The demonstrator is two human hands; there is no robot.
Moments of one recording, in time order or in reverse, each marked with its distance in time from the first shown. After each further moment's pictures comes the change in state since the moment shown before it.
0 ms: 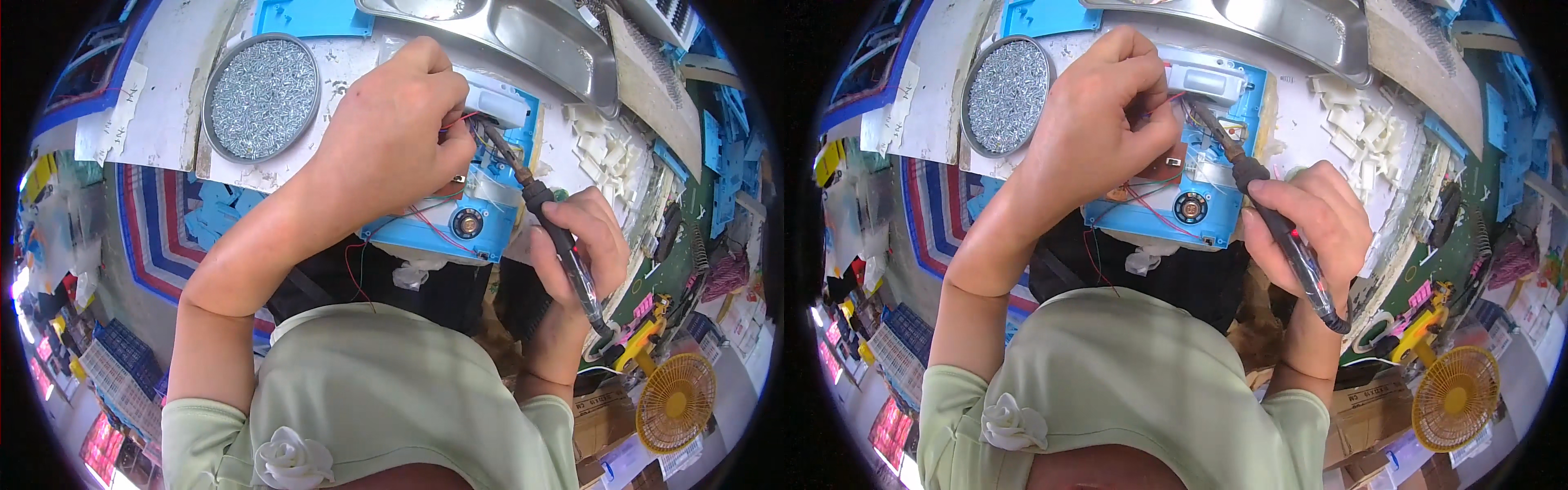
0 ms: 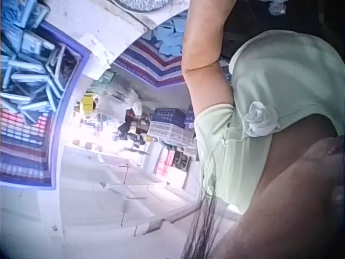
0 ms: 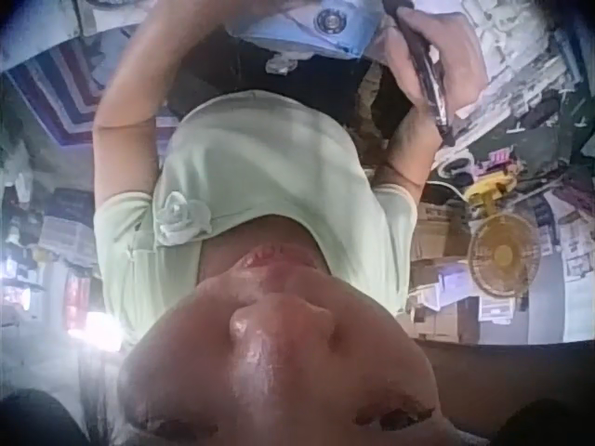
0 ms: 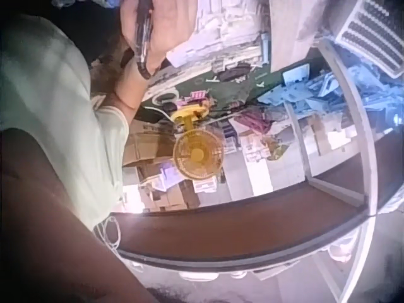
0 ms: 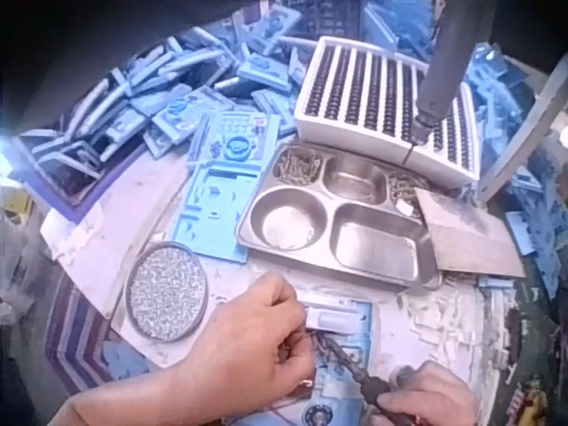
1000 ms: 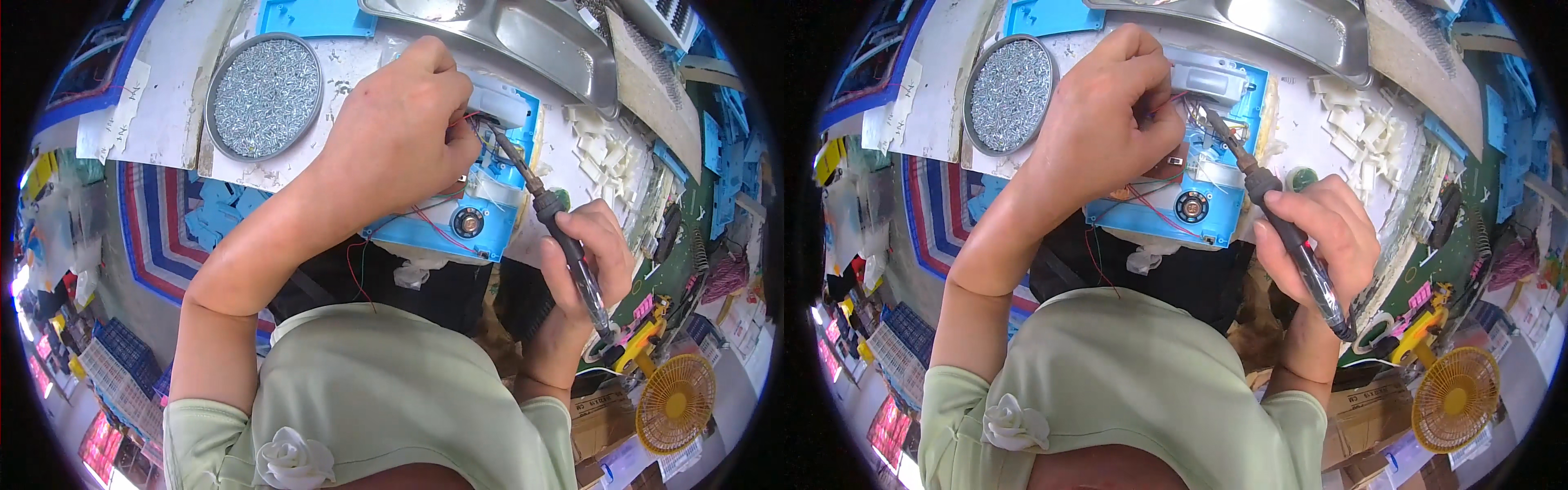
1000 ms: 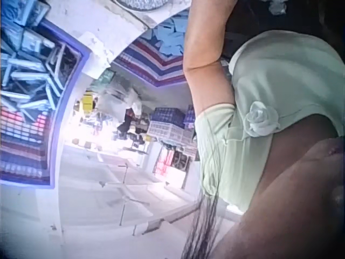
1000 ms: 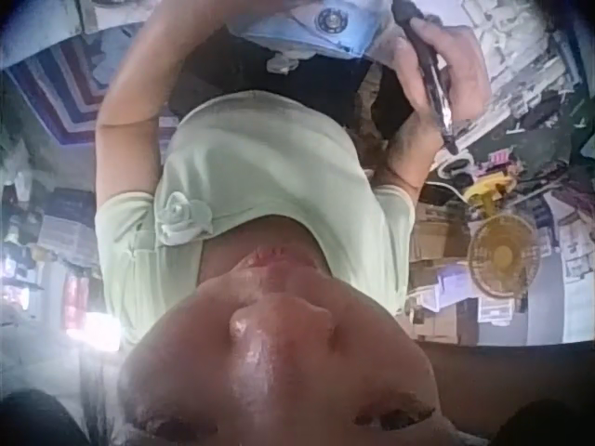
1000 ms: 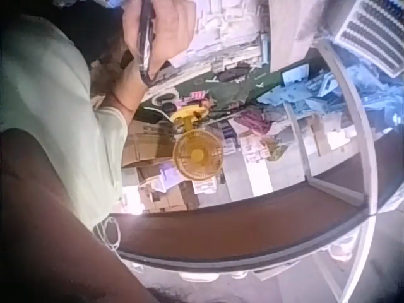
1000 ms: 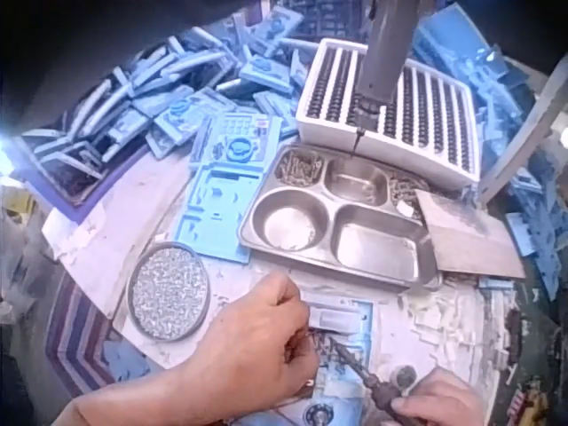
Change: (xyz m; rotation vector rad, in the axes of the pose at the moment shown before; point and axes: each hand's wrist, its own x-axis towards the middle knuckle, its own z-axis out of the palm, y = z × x) left_hand 0.000 0.002 0.003 0.047 0.021 0.022; right_hand -0.006 -0.008 -0.011 0.015 -0.016 0.044
